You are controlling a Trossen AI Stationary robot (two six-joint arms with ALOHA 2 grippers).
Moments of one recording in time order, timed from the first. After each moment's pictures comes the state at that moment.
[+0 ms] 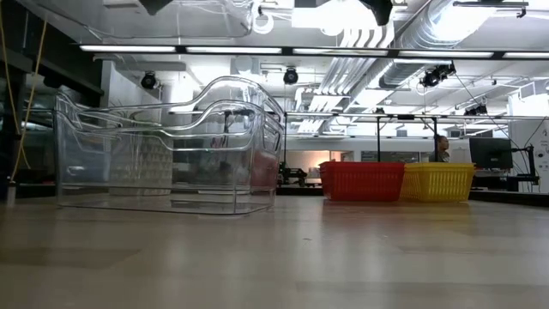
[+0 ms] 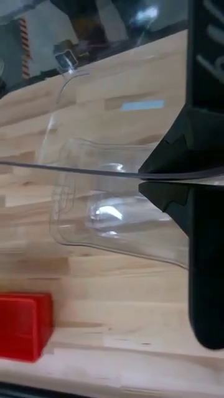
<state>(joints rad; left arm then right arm) 0.35 1.14 1.44 -1.24 0.30 0.23 -0.10 1.00 0.91 0.03 -0.06 0.36</state>
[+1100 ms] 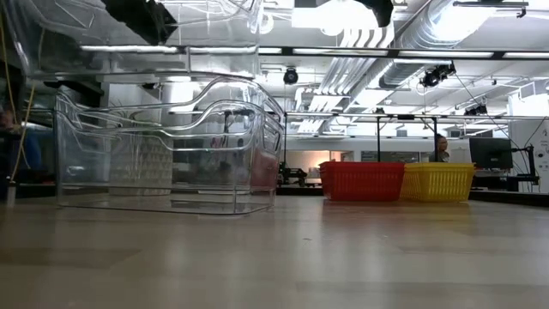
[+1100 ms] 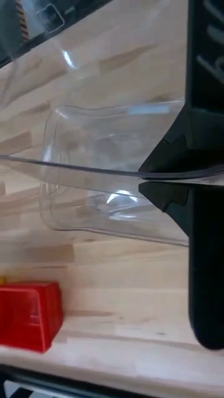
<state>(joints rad) 0.44 0.99 1.07 -0.94 0.33 0.36 -0.10 1.00 0.91 0.03 -0.03 0.39</state>
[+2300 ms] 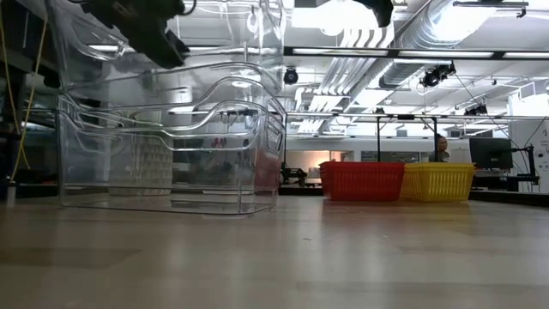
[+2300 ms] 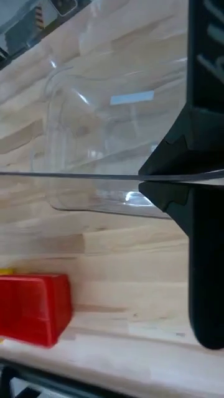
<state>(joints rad) 0.61 1.04 0.94 -0.74 0.50 0.46 -0.10 1.00 0.91 0.03 -0.02 0.39</state>
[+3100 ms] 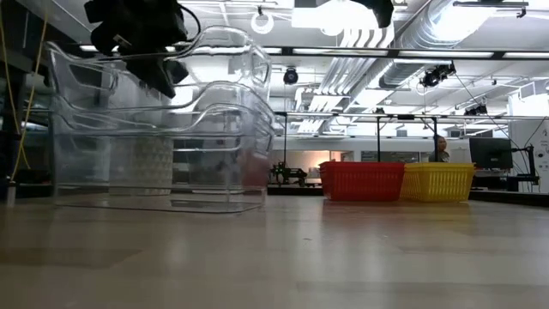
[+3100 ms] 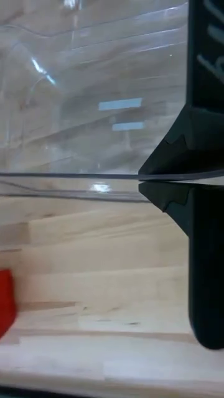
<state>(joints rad) 0.68 1.13 0.94 -0.84 0.43 0.61 -0.10 1.00 0.91 0.02 -0.02 0.39</state>
